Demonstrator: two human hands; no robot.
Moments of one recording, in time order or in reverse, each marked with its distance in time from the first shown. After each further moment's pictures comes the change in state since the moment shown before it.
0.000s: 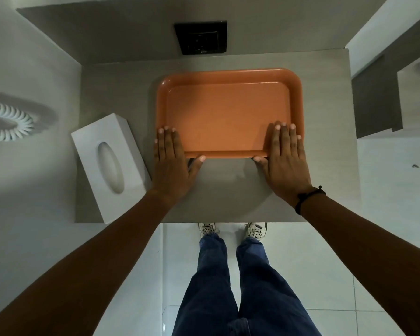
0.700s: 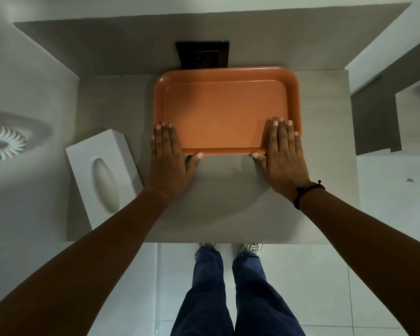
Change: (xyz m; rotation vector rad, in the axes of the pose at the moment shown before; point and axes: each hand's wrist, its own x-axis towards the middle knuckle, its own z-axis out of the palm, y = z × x) left_hand 0.054 -0.002 -0.003 0.004 0.055 0.004; right_hand 0.059 0.005 -0.010 0.025 0.042 -0.024
